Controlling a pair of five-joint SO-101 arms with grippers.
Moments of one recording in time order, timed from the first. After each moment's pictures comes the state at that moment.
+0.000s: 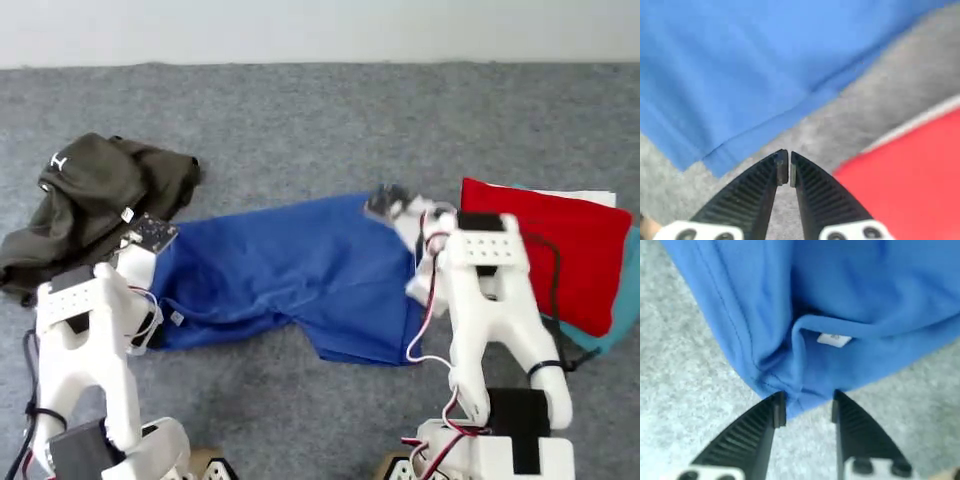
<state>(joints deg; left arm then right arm) -25.5 -16.1 48.0 69.9 -40.7 -3.1 -8.3 24.5 73.4 44.6</state>
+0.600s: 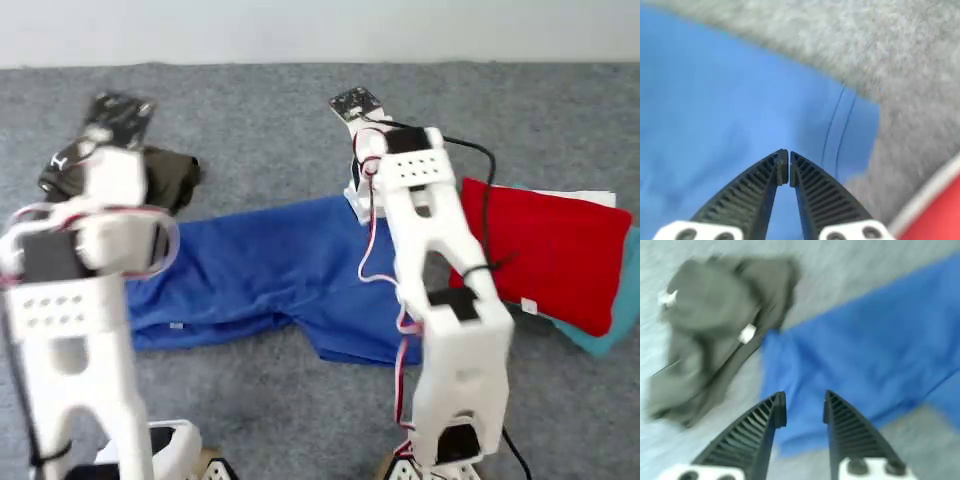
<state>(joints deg) -7.6 -27.5 10.2 89.6 -9.3 -13.4 35.2 -28.6 78.8 15.1</state>
